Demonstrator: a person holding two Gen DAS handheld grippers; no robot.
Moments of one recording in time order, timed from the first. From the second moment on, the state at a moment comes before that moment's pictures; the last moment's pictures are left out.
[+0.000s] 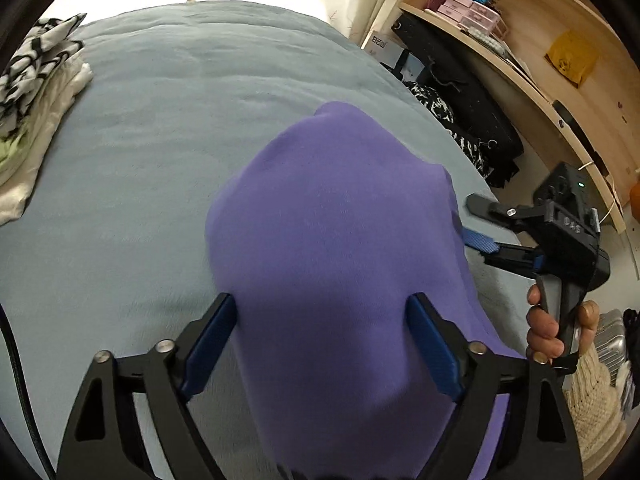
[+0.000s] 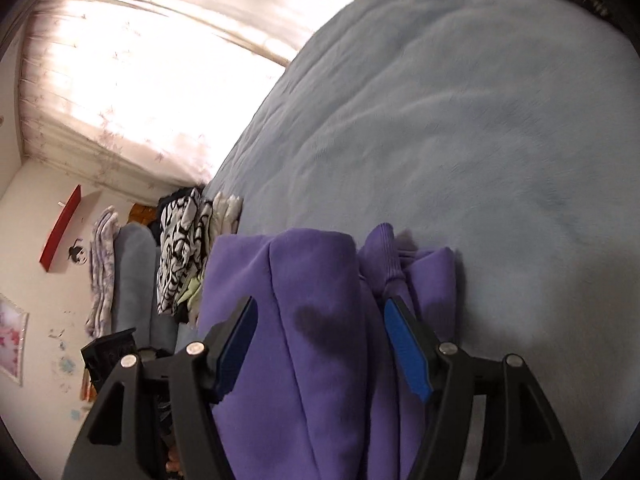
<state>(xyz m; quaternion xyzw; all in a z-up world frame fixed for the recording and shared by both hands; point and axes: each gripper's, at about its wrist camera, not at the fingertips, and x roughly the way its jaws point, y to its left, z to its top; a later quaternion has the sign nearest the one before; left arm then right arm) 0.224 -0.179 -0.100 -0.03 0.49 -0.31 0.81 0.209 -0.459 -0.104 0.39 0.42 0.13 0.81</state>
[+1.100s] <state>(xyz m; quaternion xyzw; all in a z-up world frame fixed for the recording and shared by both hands) 0.202 -0.268 -0.116 0.15 0.41 -0.23 0.87 0.192 -0.451 -0.120 0.31 0.42 0.07 0.85</state>
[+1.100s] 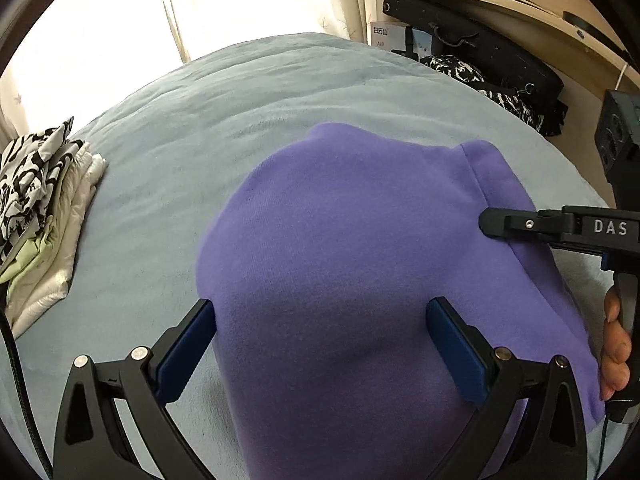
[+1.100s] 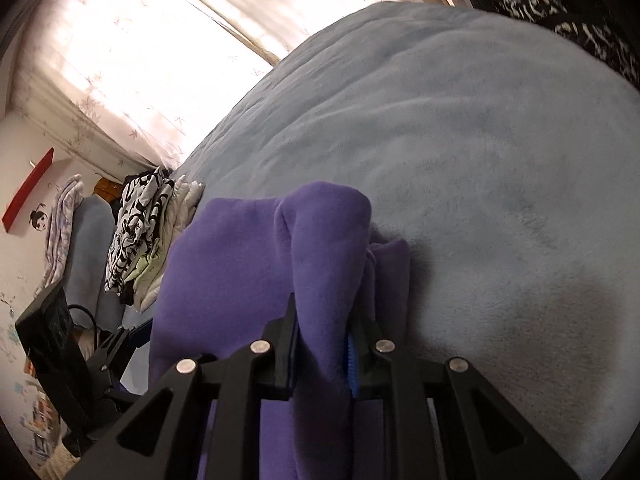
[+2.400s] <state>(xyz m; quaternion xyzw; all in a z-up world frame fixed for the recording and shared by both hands) 0.079 -0.194 -0.104 0.02 0.46 -0.21 0.86 0.053 -0.359 -0.082 0.15 0.43 0.00 0.89</state>
